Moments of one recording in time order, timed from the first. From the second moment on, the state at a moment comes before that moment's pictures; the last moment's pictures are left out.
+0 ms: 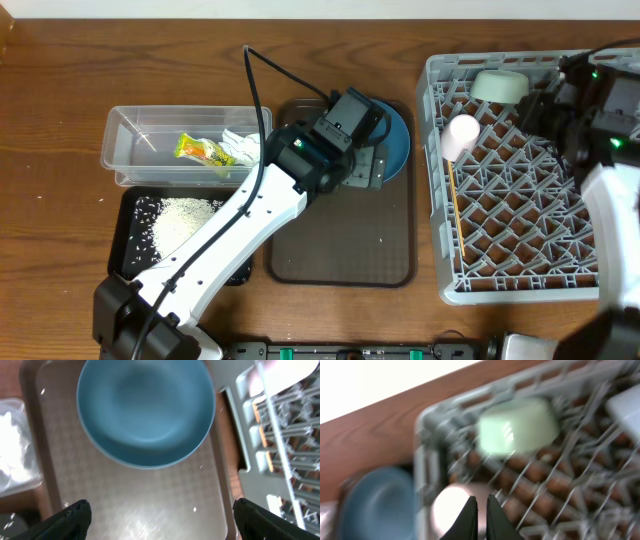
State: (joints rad) left arm -0.70 1.63 1.51 -0.94 -0.06 -0.49; right arm -0.21 1.47 1.20 -0.52 -0.34 0.21
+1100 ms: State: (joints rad) left arm -0.43 0.89 1.53 -0.97 -0.35 -0.15; right arm 0.61 1.72 1.20 -0.46 -0.17 0.03
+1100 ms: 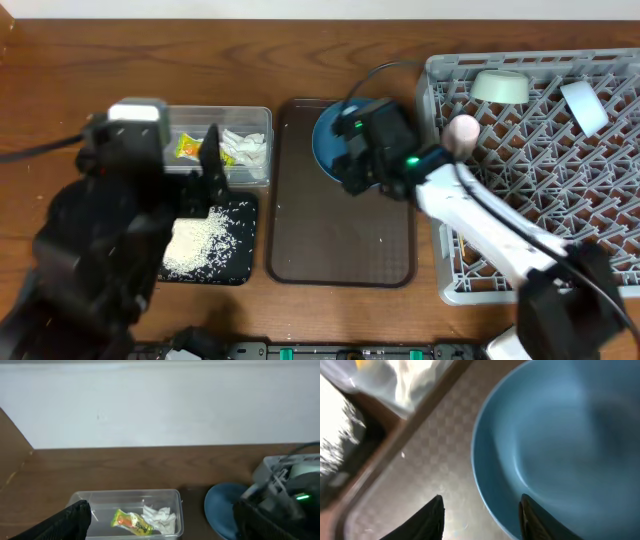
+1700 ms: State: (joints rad) left arm -0.43 0.84 1.53 -0.97 -0.35 -0.15; right arm 0.66 1.84 1.20 -0.46 0.00 -0.18
